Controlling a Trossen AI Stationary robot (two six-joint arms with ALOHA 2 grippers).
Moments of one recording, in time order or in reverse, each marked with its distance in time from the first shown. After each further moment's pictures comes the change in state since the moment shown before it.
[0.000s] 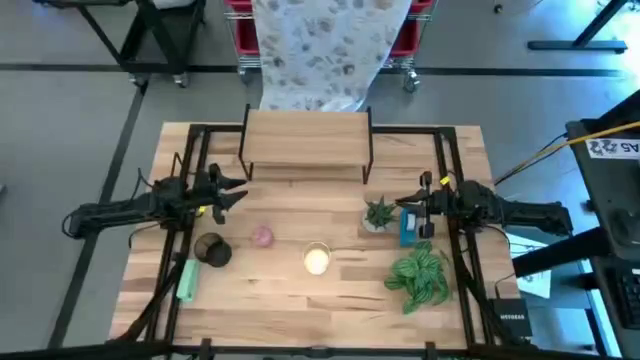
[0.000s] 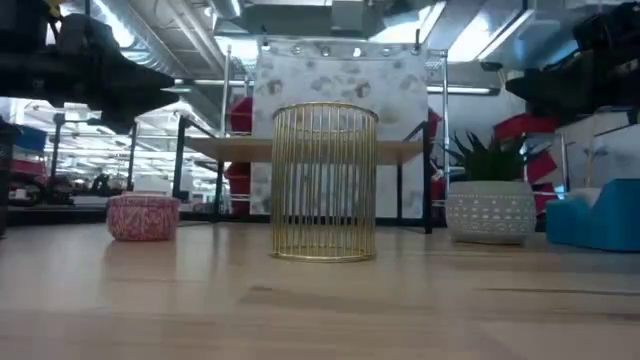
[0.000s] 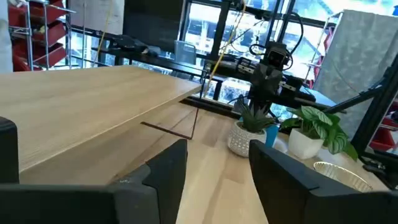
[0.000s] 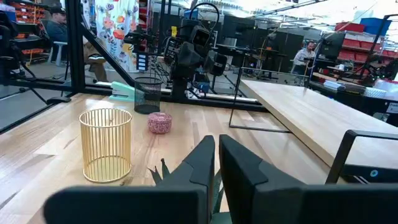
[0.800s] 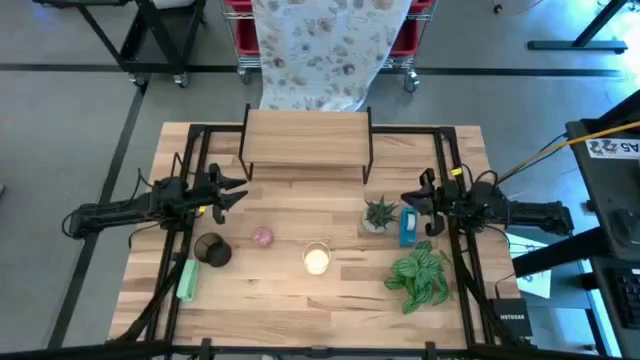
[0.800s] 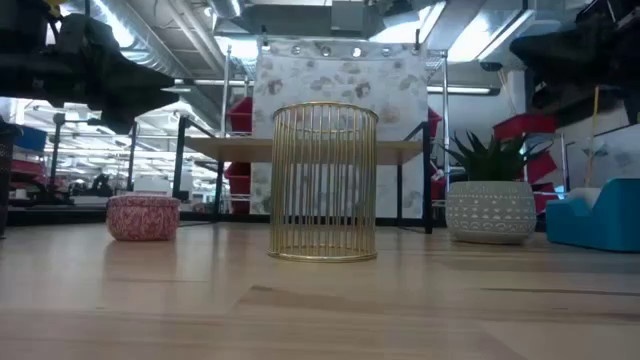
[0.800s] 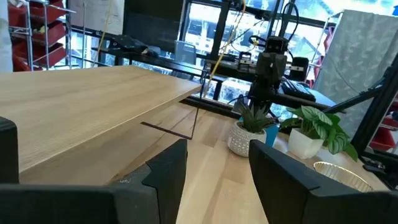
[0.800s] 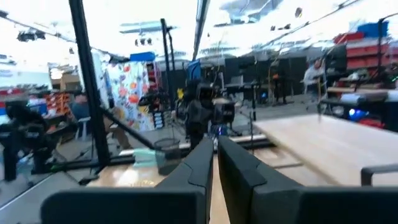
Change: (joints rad) left arm 0.000 0.000 0.000 0.000 0.000 0.000; right arm 0.000 0.045 0.007 0.258 -0.009 0.253
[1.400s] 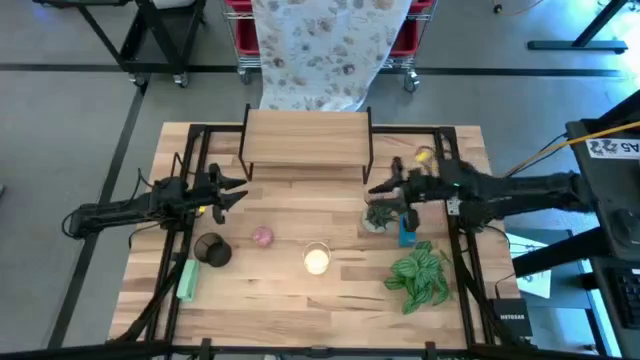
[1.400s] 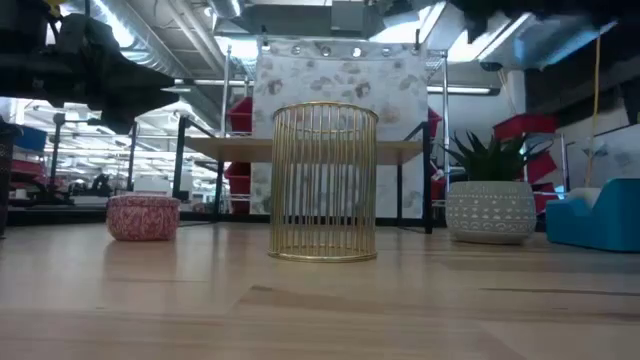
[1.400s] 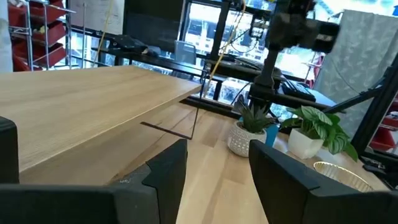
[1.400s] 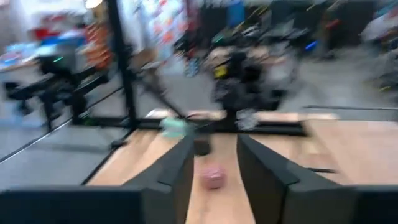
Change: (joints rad) left arm 0.000 0.000 0.000 0.000 0.000 0.000; right arm 0.002 0.915 0.667 -0.078 -0.287 -0.086
